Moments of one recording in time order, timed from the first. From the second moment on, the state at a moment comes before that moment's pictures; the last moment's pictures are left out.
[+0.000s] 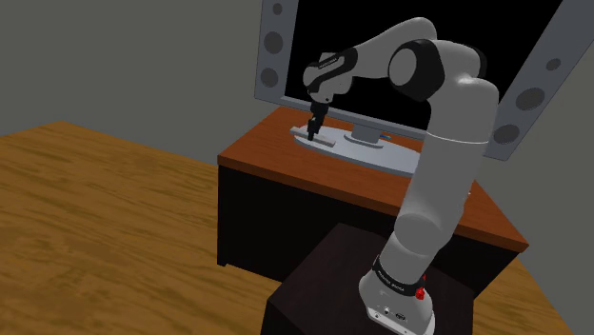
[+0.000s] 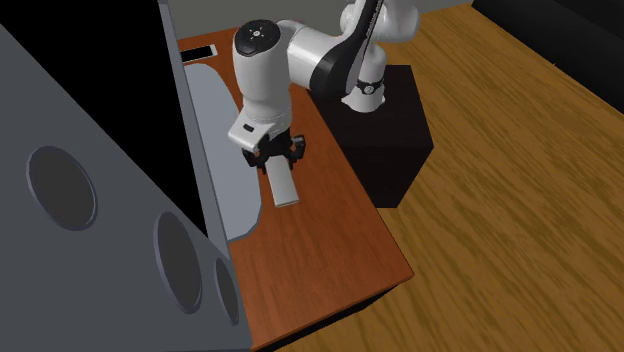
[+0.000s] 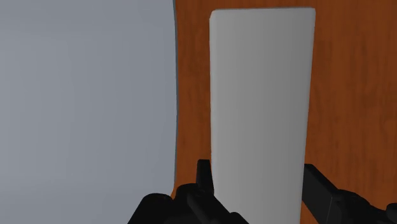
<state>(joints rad) -0.12 0.19 -0.43 -1.89 0.07 2.08 -0.79</state>
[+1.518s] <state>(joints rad) -0.36 -0.36 -0.64 -2.42 -0.26 2.13 -1.05</state>
